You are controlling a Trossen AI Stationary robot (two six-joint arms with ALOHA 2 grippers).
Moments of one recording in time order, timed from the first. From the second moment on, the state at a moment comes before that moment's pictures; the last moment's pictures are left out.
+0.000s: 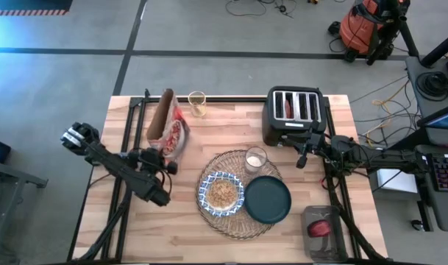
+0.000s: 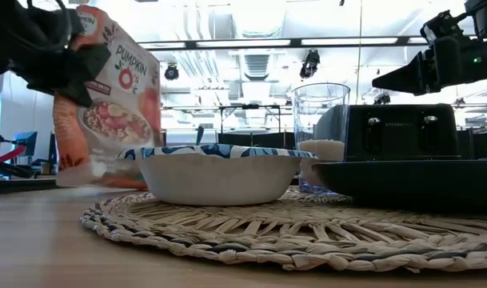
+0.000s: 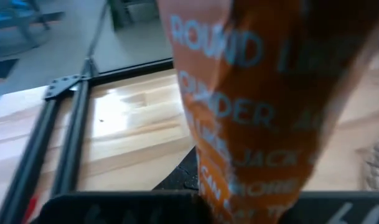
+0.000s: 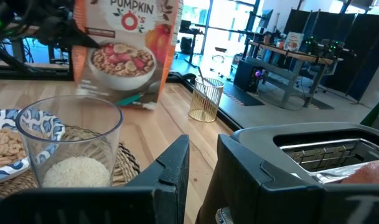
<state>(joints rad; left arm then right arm) -0.58 1.49 0.84 -1.52 -0.97 -2.21 -0.10 0.24 0.10 0.06 0.29 -0.15</state>
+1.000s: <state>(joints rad) -0.05 1.49 0.60 -1.34 -1.19 -2.14 -0.10 0.24 0.10 0.06 0.29 -0.15</state>
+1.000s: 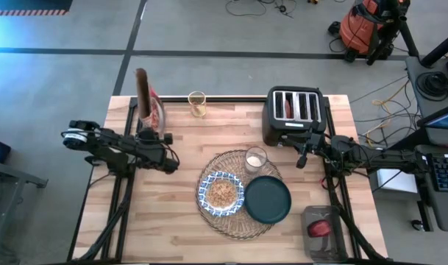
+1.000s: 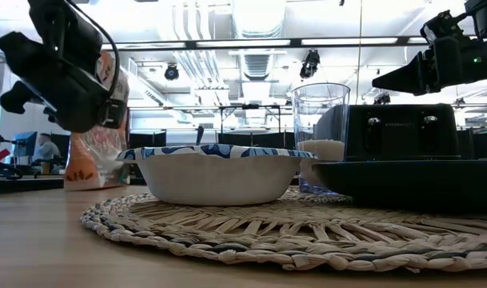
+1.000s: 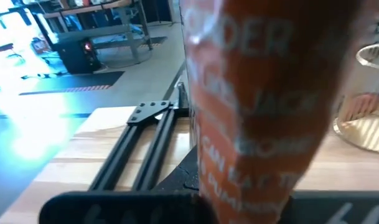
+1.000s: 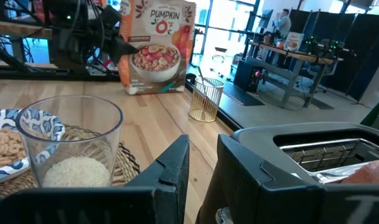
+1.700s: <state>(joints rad) -0.03 1.49 0.56 -1.42 -1.13 -2.13 -0.10 0.24 0.10 0.06 0.29 -0.15</state>
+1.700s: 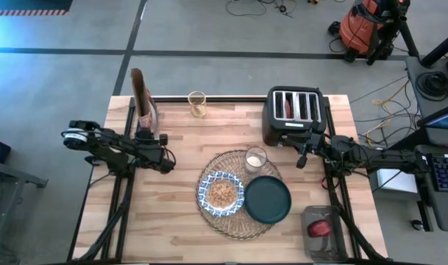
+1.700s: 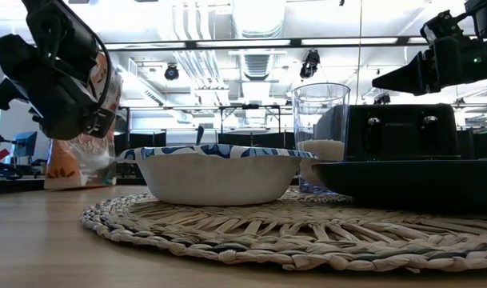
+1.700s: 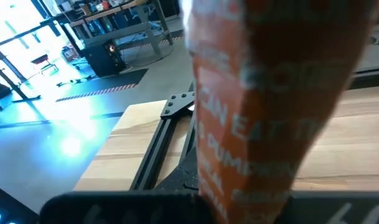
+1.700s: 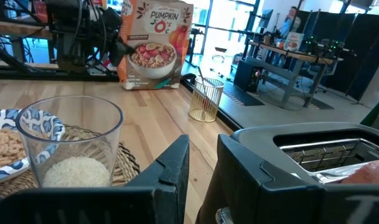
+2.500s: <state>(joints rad) -0.03 1.49 0.67 -1.37 -0.95 -2.06 -0.10 0.24 0.10 0.06 0.29 -0.15</state>
